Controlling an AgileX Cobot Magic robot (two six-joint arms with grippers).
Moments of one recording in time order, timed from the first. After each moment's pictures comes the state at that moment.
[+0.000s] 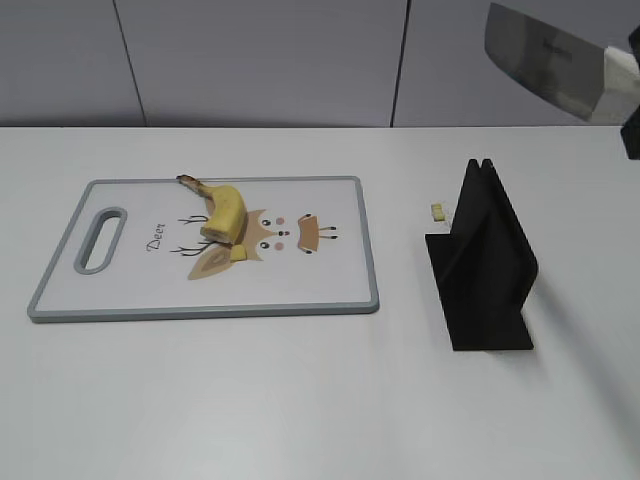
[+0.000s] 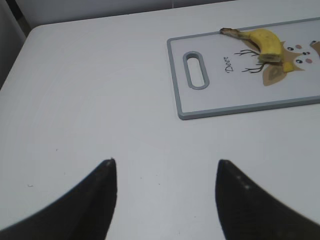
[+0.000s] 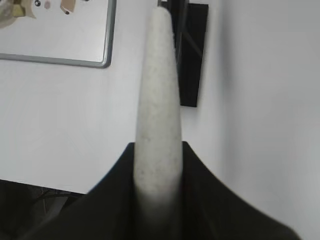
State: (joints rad) left arm -0.02 0.00 -0.49 -0.07 1.08 0.24; right arm 0.46 1.19 -1.21 0.01 1.18 0.36
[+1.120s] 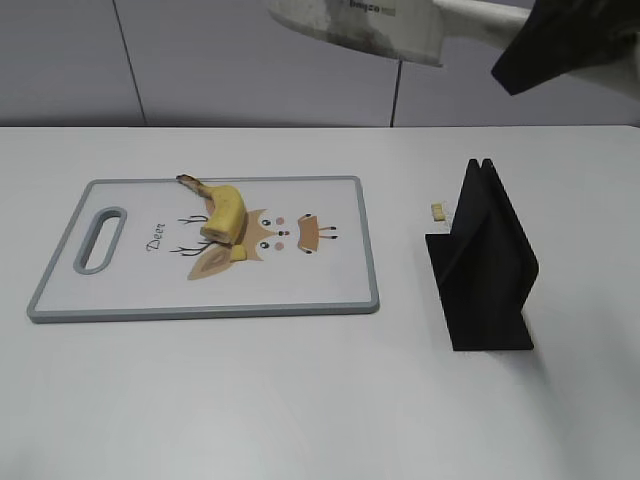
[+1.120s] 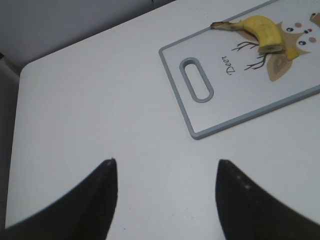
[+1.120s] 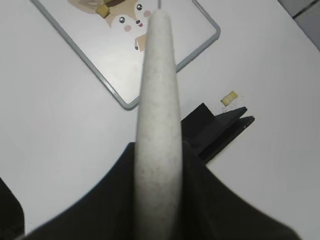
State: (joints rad) left arm -0.02 0.50 -0.69 -0.10 0.94 0.51; right arm 0.46 1.40 -1.40 0.19 1.07 -0.47
